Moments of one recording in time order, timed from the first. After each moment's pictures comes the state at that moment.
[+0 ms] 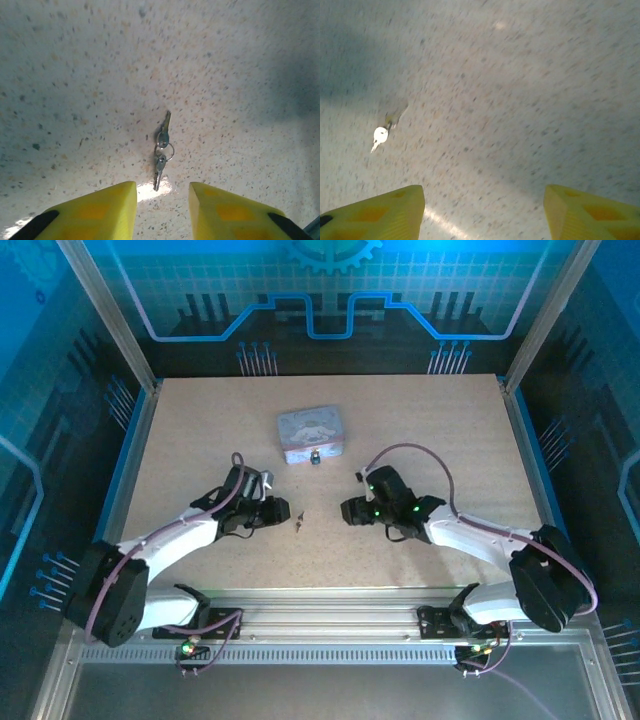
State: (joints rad) left arm -0.41 1.30 0.60 -0.24 0.30 -0.64; right arm 0.72 1.35 0.70 -0.20 -0.01 0.42
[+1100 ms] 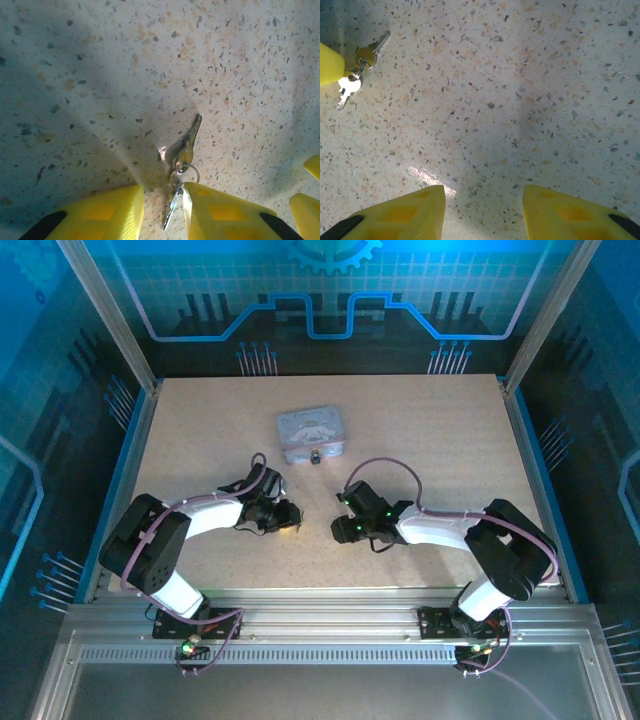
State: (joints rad) left arm -0.44 1.58 0.70 -0.21 0.37 -0.72; right arm 0.81 1.57 0.74 -0.17 -0.03 0.47
